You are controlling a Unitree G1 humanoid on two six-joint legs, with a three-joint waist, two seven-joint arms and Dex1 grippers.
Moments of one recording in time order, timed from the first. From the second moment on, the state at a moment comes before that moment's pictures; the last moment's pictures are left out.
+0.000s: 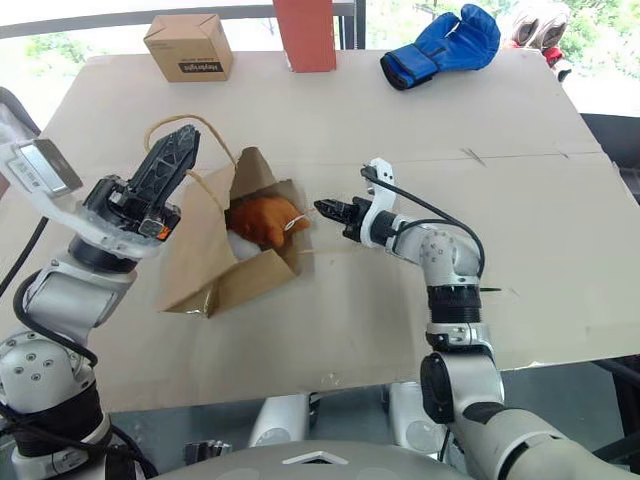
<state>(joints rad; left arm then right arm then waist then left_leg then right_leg) -0.13 0.51 0.45 -0.58 -1.47 0.59 -0.23 -0.67 0.05 -0.16 0.15 0.60 1.03 0.46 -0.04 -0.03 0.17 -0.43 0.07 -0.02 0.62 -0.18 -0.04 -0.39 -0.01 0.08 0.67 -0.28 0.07</state>
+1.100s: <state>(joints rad) -0.08 0.66 0.58 -0.53 -1.54 0.56 -0.29 -0.67 0.06 -0.30 -0.20 1.18 1.18 0.38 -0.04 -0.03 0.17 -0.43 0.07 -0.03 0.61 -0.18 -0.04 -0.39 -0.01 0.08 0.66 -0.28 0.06</state>
